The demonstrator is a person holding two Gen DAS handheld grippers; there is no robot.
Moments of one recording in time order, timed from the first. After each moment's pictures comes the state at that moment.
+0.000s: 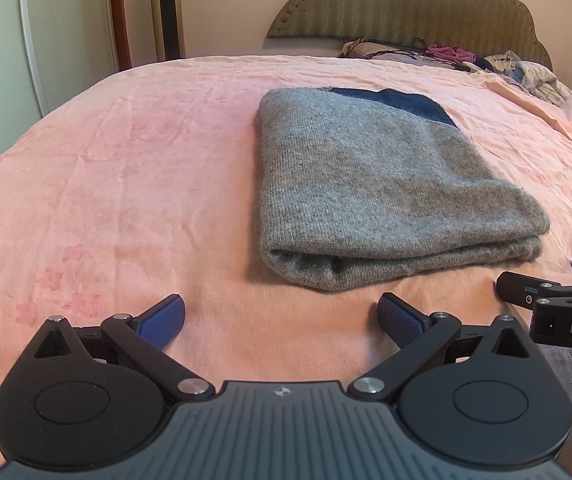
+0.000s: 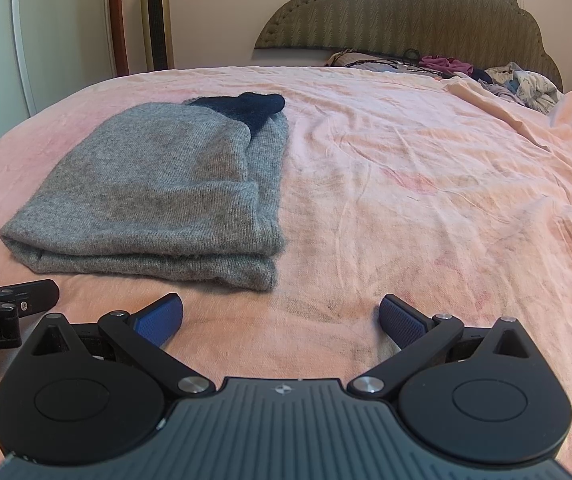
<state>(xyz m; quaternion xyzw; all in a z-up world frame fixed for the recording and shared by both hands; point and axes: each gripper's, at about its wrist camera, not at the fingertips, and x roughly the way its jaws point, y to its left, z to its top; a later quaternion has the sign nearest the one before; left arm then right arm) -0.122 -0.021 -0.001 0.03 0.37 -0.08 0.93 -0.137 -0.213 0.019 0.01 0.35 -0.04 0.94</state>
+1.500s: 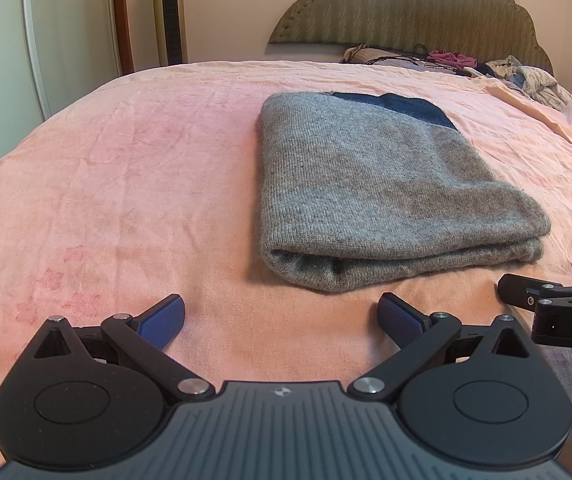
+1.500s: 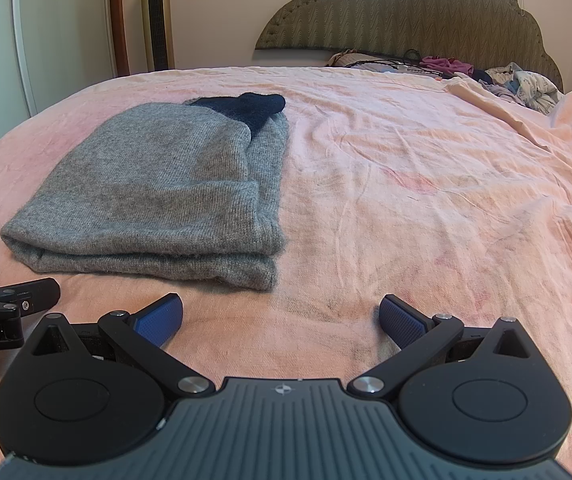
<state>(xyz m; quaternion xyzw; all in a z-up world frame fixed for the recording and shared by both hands) -0.125 -0.021 -0.003 0.03 0.36 -0.08 0.93 -0.138 -0.212 0.019 0.01 0.35 -0.04 0.94</state>
